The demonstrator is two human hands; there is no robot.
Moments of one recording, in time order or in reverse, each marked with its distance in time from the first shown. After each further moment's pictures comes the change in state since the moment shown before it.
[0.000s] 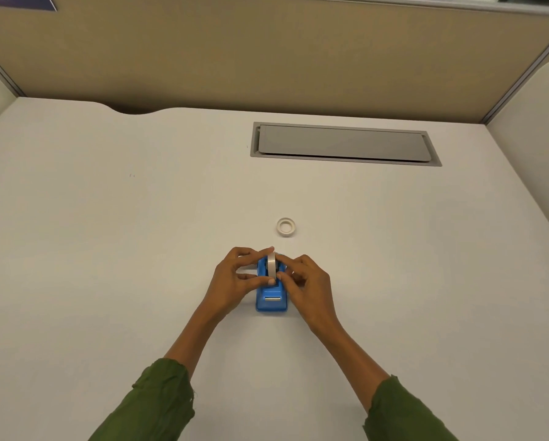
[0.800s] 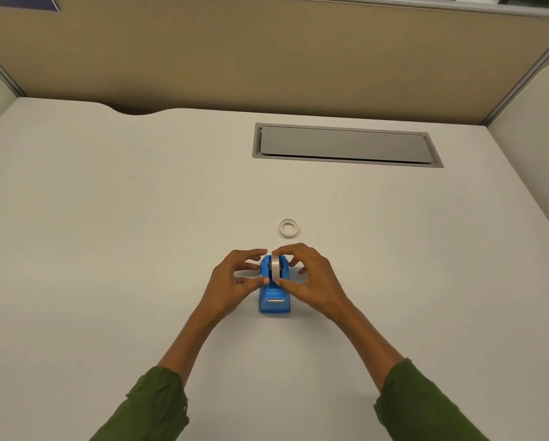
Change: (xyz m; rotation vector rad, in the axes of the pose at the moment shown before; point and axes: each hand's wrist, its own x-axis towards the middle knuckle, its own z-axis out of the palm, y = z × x) left_hand -0.005 -0.004 -0.009 0.008 0.018 0.036; right_hand 0.023 -0.001 -0.017 -0.126 -0.218 -0.152
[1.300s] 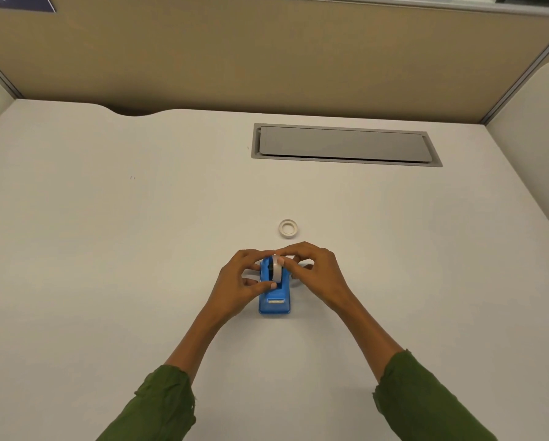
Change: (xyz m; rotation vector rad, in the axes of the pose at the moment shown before) left_hand 0.006 -0.002 0.008 0.071 -0.047 0.040; right_hand 0.010 0.002 -0.003 0.246 0.095 0.118
